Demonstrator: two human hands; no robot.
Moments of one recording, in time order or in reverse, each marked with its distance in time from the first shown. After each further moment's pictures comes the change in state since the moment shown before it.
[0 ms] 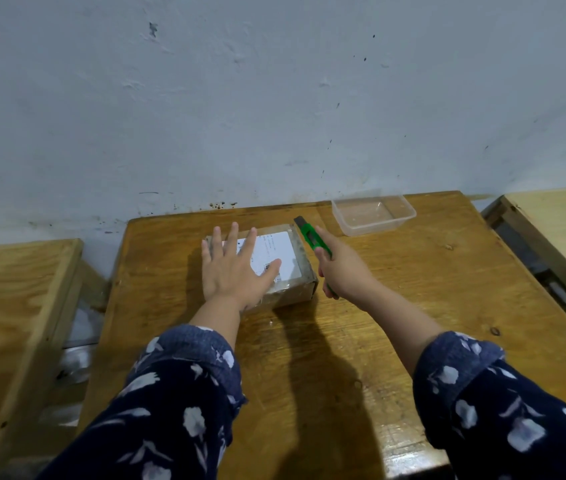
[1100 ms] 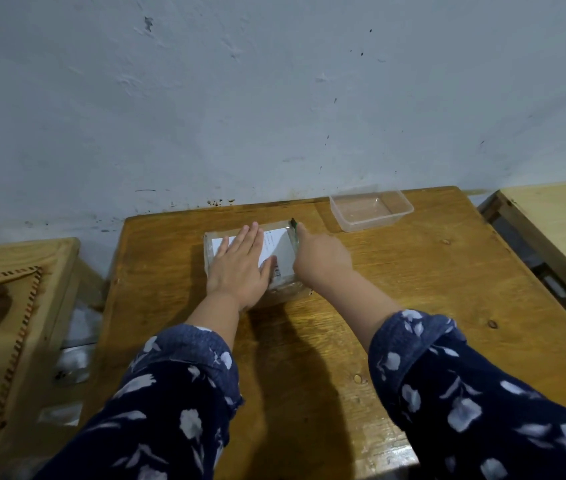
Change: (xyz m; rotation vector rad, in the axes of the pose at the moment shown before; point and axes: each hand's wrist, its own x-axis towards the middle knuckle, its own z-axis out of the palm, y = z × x) left_hand 0.000 0.000 0.000 -0.029 -0.009 0.220; right_hand 0.006 -0.035 0.022 -0.828 0.043 -0.030
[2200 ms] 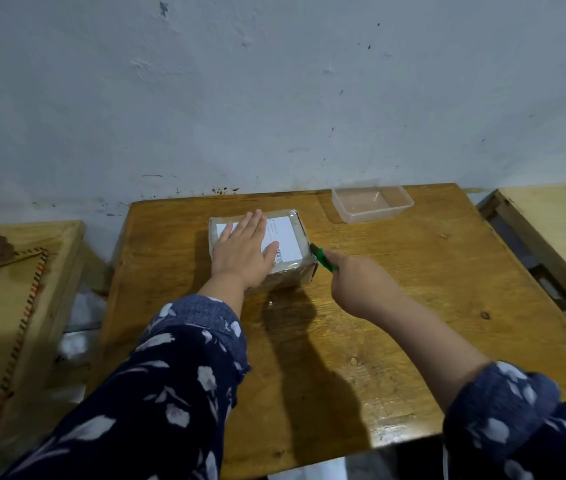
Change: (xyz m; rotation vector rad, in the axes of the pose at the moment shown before) left_hand 0.001 -0.001 0.000 -0.029 -0.007 -0.016; right_hand -0.065 0.048 0.001 0.174 -0.061 -0.070
